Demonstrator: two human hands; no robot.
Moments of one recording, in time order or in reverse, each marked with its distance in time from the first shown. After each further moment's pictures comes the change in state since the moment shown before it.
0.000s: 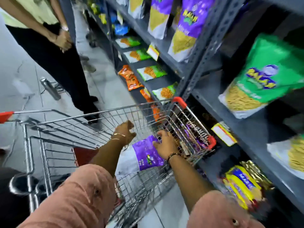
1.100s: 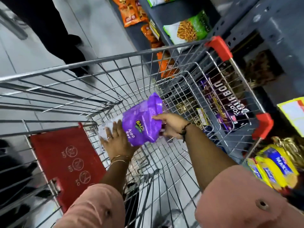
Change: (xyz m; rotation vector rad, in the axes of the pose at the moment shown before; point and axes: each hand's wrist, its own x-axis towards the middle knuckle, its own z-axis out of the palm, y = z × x) left_hand 0.024 -0.163 0.167 0.381 -0.005 -0.313; right_hand 0.137 0.073 0.103 0.807 -0.629 0.556
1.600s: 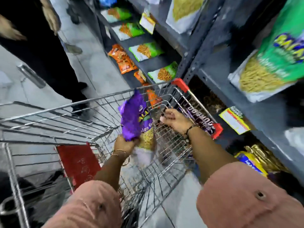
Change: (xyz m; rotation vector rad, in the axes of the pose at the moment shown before) left_hand -0.076 0.073 -0.133 -0.962 -0.033 0.073; right_hand -0.149 -0.045 -0.019 -0.365 0.361 -0.445
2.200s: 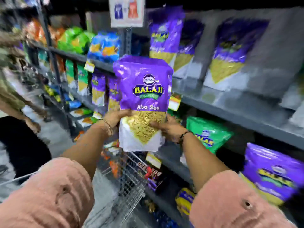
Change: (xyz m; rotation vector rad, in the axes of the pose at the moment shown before) left_hand -0.239 0.337 0.057 -0.337 -0.615 0.594; right_hand -0.302 -0.092 -0.212 0.276 0.138 -0.630
